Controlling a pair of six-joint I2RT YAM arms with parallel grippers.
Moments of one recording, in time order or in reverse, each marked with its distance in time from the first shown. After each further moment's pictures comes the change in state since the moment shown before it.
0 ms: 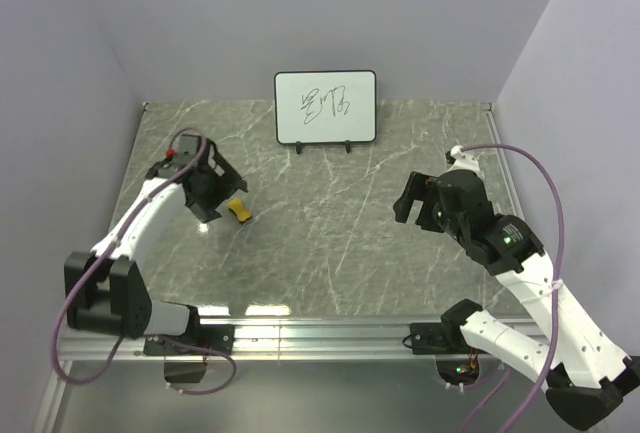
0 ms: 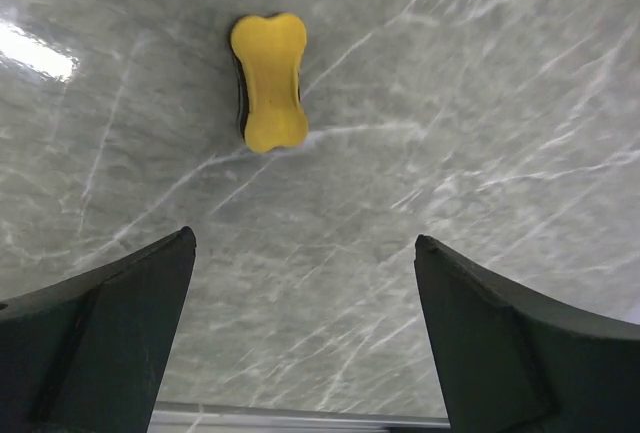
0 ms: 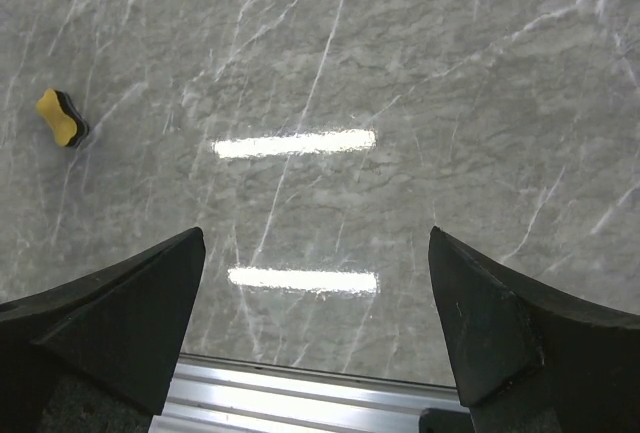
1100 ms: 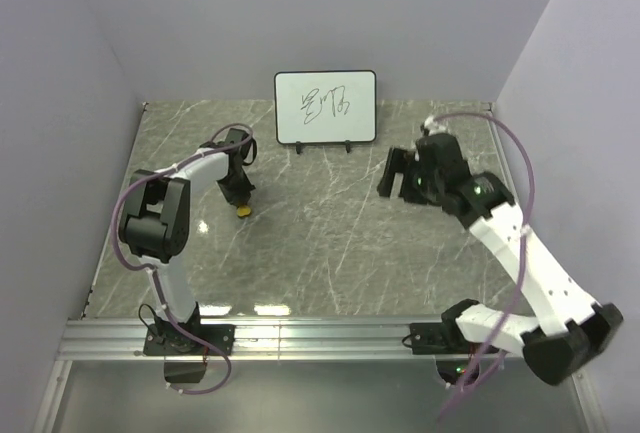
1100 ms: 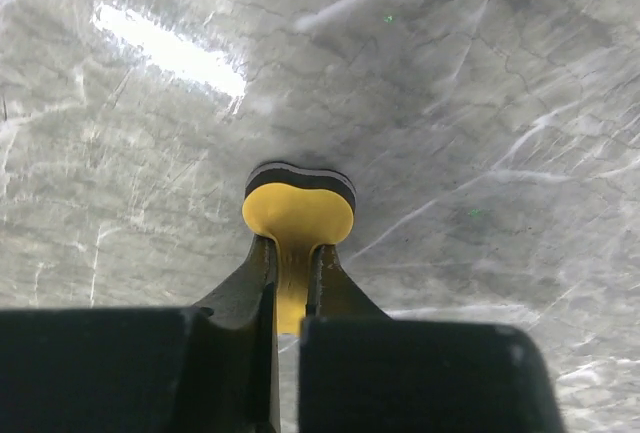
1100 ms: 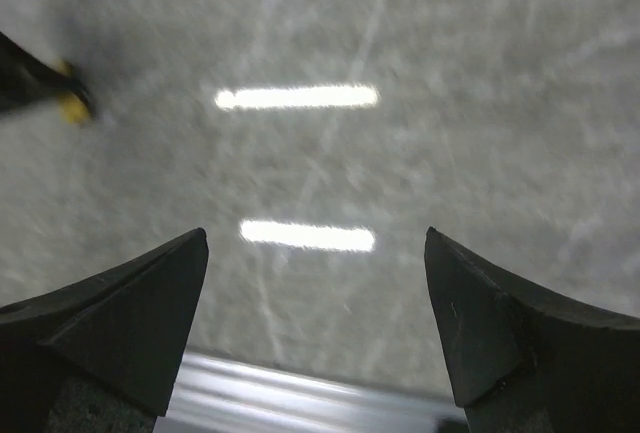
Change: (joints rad) left arm -0.135 0.553 0.237 0.047 -0.242 0.131; right arm -0.050 0.253 0.153 -0.004 -0.120 -0.063
